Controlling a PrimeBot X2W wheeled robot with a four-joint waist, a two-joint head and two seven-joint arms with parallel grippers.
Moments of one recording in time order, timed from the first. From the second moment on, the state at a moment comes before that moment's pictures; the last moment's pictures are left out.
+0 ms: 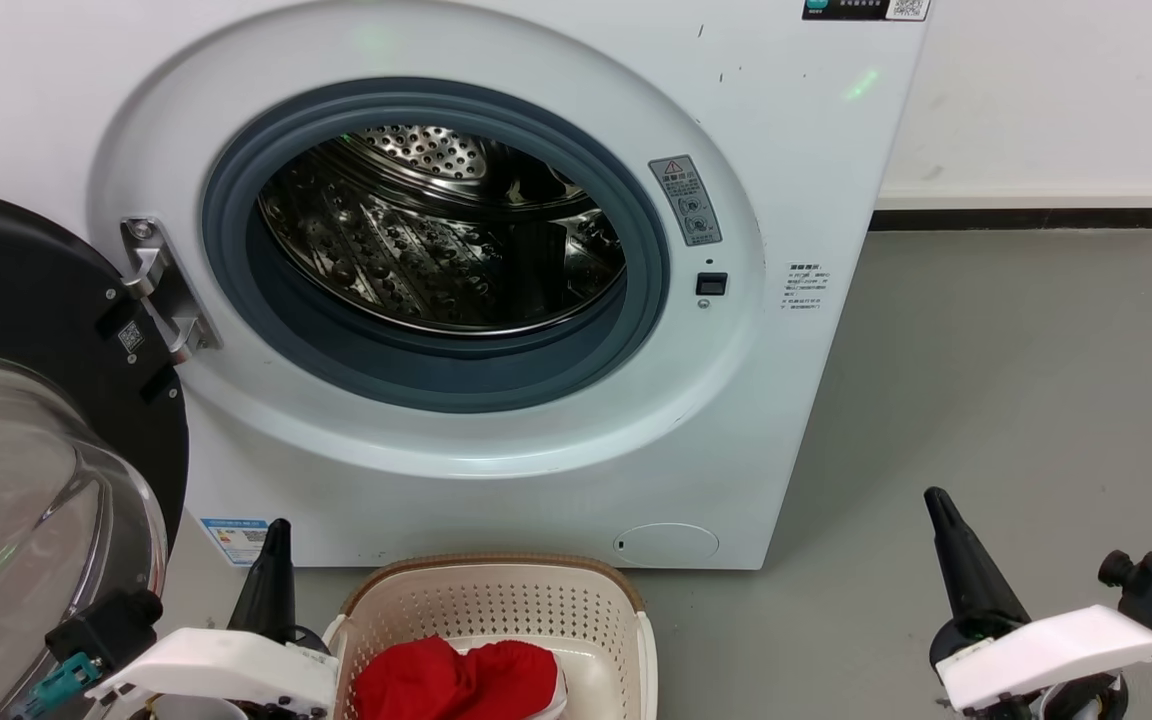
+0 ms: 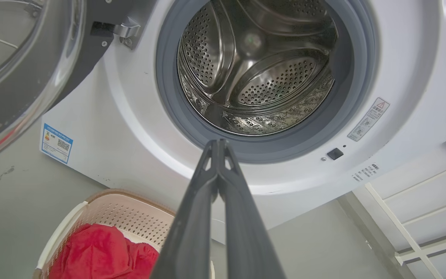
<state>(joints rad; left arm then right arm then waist) 0.01 0.09 0.04 0.12 -0.76 -0.04 -0.04 0.03 -0.08 0.06 0.07 0.79 0.13 -0.02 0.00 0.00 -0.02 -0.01</state>
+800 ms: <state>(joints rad) -0.03 0.08 0.07 0.17 -1.07 -0.07 0.02 -0.02 -0.08 0.02 0.13 1.11 0.13 0.01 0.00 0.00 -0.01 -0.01</state>
